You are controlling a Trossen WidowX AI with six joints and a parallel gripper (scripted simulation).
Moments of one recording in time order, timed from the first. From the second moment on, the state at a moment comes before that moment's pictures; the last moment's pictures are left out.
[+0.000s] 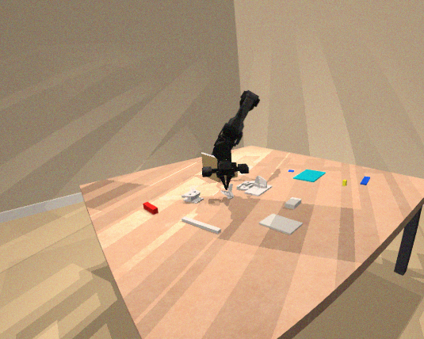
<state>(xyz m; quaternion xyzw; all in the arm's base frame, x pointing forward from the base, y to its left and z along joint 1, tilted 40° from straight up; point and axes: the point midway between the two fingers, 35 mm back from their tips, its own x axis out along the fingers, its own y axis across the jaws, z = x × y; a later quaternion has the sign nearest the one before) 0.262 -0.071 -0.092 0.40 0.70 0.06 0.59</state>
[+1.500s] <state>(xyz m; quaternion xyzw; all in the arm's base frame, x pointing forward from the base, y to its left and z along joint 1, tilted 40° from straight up) 0.268 -0.102 -0.044 0.40 0.69 0.06 0.59</state>
